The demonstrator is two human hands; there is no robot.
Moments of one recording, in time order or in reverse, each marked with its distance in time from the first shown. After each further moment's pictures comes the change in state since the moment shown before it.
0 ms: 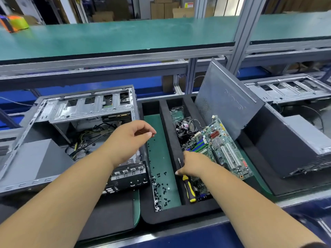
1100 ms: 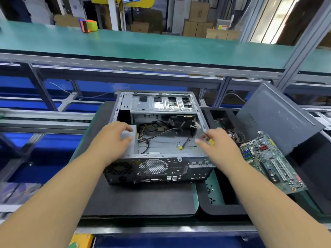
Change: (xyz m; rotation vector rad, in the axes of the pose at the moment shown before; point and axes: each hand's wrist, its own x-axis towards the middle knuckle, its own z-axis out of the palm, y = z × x) left_hand -0.107 -0.163 -0.190 0.444 0.311 -0.066; right_hand -0.084 -0.187 -0.041 0.313 0.597 -0.239
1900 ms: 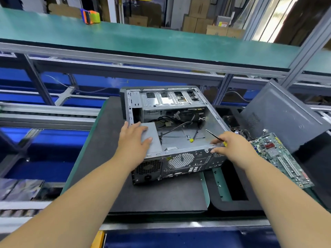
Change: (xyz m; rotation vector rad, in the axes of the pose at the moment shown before) left_hand -0.007 -0.005 0.036 -0.173 -0.020 -0.092; right_hand 0.011 0.010 0.003 -0.170 -0.201 0.116
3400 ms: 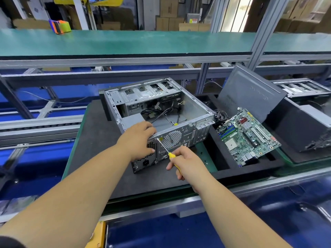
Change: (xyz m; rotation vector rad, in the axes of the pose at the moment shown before) left_hand -0.011 0.024 0.021 0.526 -0.253 0.527; right_hand -0.126 -0.079 0.087 0.987 -0.090 0.242
